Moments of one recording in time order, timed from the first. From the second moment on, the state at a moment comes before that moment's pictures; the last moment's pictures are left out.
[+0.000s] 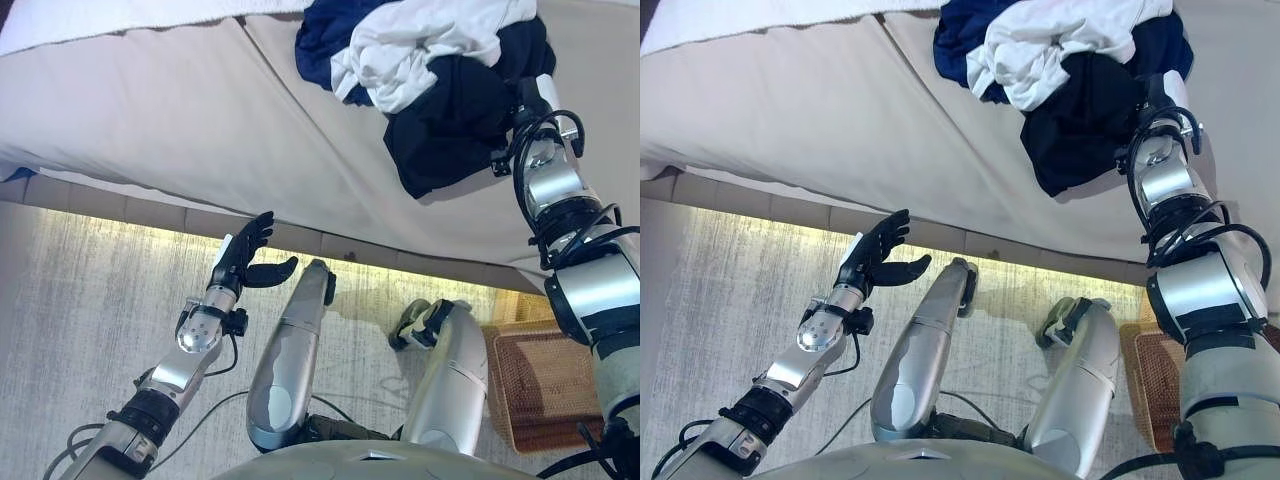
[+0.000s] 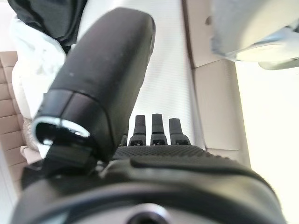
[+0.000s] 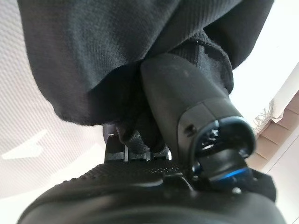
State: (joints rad) left arm -0.09 0.51 -0.42 0.29 -0.37 -0.22 0.18; right arm -1.10 -0.69 0.45 1.02 0.17 0.16 -0.24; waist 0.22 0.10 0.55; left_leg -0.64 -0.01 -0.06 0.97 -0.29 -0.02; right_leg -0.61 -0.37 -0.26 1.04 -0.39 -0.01
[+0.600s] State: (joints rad) left arm -0.13 0.52 -0.36 0.26 -0.35 -0.13 0.19; right arm -1.08 -0.78 0.39 1.01 0.18 0.17 -0.19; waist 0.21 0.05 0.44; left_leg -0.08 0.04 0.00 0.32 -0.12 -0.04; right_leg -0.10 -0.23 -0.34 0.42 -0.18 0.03
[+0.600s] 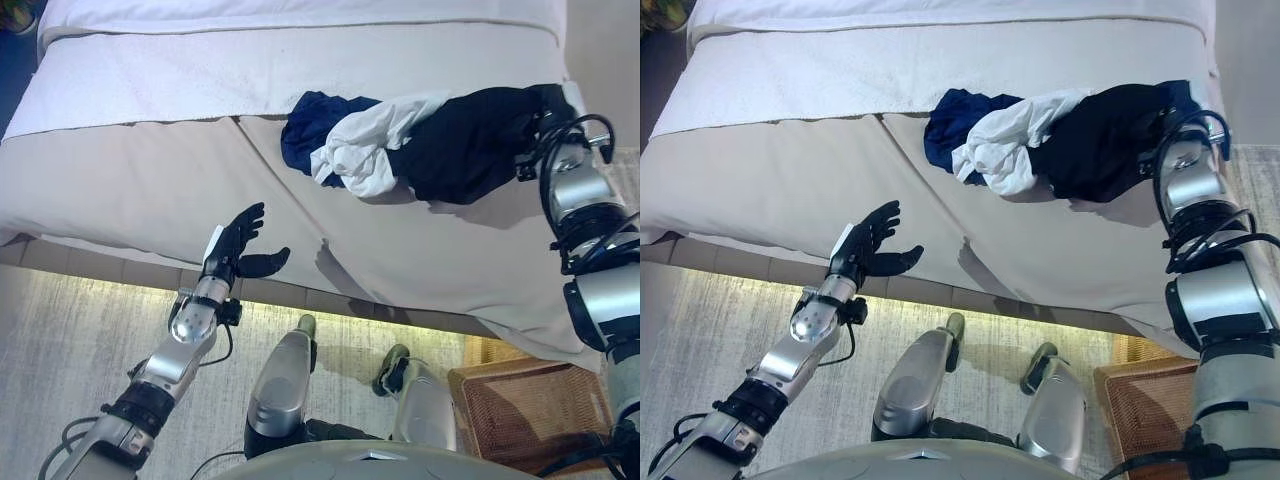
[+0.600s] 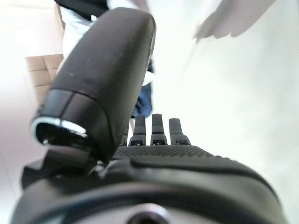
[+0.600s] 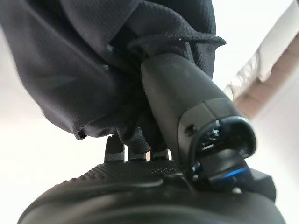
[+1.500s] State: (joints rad) left arm -0.10 0.53 -0.37 0.39 -0.35 -0.13 0.19; right arm -1.24 -1.12 0.41 0.97 0.23 0.13 -0.29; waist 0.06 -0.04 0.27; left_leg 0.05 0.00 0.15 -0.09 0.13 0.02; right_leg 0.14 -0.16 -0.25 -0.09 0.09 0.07
